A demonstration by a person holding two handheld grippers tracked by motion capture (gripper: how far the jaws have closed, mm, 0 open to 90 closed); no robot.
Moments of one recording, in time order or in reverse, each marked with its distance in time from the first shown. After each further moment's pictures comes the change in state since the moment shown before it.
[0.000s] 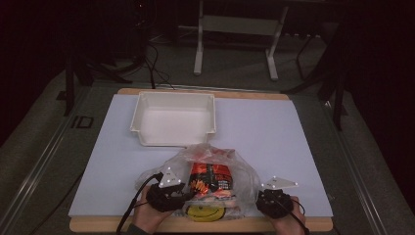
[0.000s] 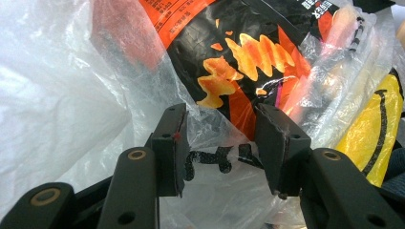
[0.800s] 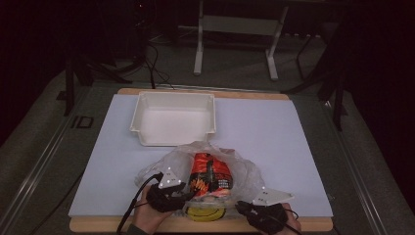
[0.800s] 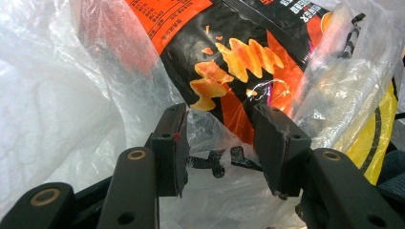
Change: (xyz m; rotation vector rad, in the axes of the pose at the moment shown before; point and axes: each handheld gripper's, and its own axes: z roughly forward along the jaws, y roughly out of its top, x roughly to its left) left arm -0.003 0.002 -0.002 -0.019 -0.004 0.009; right arm 0.050 0.009 -0.028 -0.075 0.221 -0.179
